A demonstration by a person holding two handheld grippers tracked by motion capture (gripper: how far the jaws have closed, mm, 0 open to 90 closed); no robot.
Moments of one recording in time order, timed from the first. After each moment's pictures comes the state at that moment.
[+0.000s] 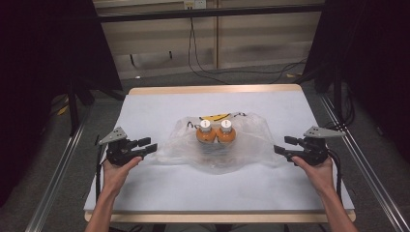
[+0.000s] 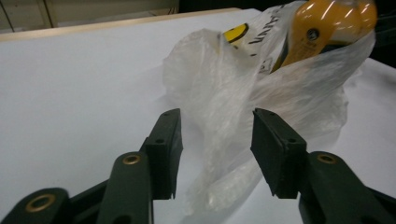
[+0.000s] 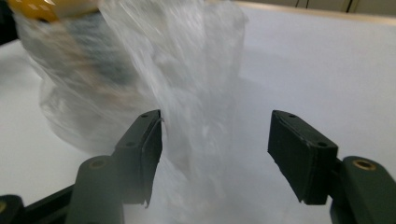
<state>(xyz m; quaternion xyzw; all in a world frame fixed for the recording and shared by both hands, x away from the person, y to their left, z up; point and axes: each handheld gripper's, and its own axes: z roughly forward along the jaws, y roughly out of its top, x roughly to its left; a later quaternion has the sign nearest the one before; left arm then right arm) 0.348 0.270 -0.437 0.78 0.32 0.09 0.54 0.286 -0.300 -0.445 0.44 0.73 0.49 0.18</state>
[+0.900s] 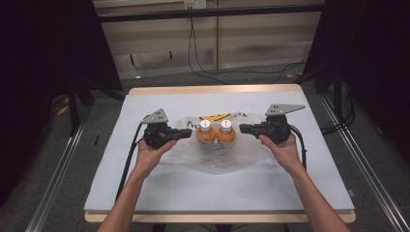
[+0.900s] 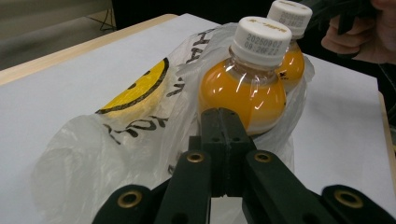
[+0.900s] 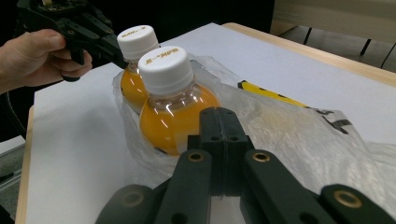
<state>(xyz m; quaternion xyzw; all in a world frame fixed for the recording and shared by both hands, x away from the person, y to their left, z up) 0.378 0.159 -0.407 0.82 0.22 0.04 0.53 0.341 -0.205 -0.396 0.33 0.77 0.54 0.10</state>
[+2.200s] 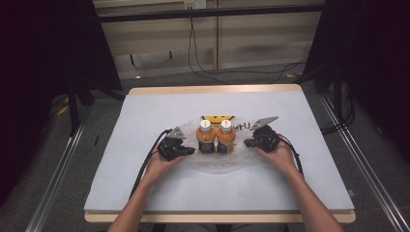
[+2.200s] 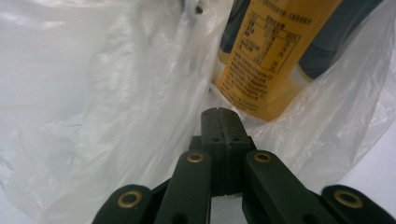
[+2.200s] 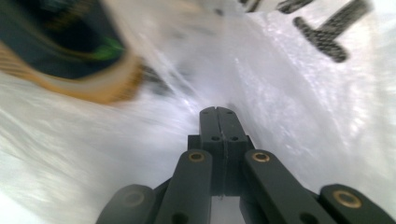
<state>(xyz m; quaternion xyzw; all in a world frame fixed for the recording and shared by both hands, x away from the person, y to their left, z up) 0.386 0.144 -0.482 0.89 0.23 0.05 0.38 0.370 -0.205 -0.479 0.37 0.86 0.33 0.14</state>
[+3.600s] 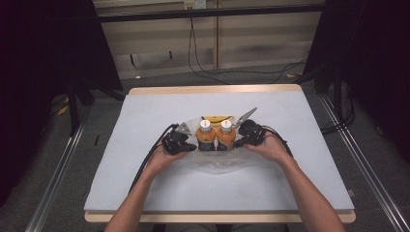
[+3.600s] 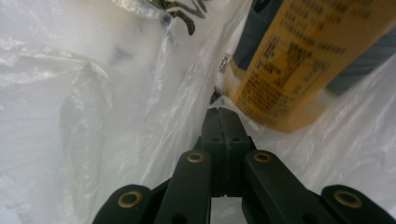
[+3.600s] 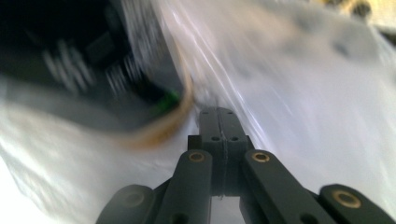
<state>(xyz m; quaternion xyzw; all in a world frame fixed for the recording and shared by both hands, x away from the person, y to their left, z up) 0.403 0.129 -0.470 0.93 0.19 0.06 0.32 0.395 -0.166 -0.465 0.29 0.92 0.27 0.05</state>
